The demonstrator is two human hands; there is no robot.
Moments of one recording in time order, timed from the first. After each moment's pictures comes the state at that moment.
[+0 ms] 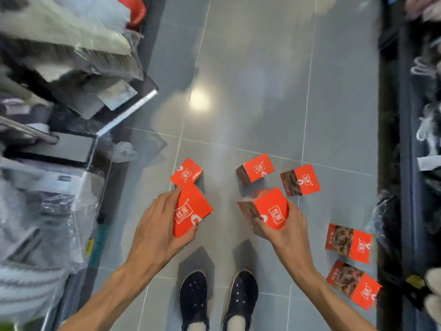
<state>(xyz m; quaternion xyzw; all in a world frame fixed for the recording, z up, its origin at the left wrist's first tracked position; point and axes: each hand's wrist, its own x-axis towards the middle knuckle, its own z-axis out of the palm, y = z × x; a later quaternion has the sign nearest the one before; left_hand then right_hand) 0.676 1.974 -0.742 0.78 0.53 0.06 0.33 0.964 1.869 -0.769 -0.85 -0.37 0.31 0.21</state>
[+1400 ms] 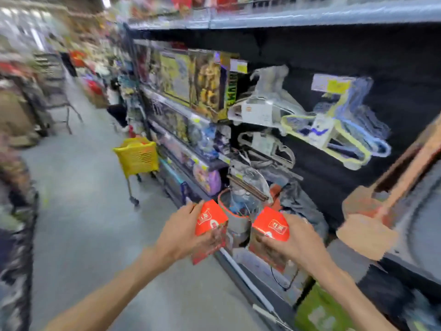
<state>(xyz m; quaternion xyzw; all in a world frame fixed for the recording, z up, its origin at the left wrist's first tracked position) 0.587 1.300 -0.039 -0.06 0.98 0.15 -0.14 0.474 1.586 -0.027 0.24 -0.95 0.18 0.02</state>
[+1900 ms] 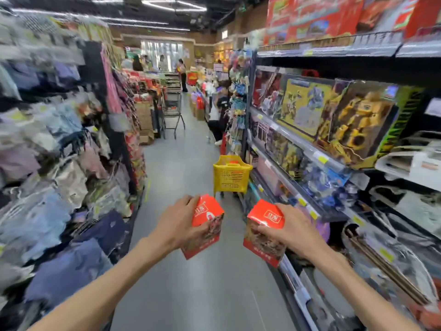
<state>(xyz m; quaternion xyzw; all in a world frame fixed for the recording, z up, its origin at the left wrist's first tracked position) 0.680 0.927 0.006 -0.29 0.94 0.08 -0.18 0.449 1.134 0.015 0.47 -0.85 0.24 -0.02</state>
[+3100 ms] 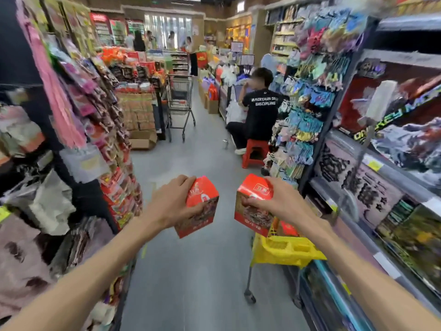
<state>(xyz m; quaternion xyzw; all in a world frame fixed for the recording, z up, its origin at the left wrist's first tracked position) 0.323 0.017 0.010 -0.30 0.94 0.06 -0.15 0.072 0.195 0.017 0.53 -0.81 0.27 -0.02</state>
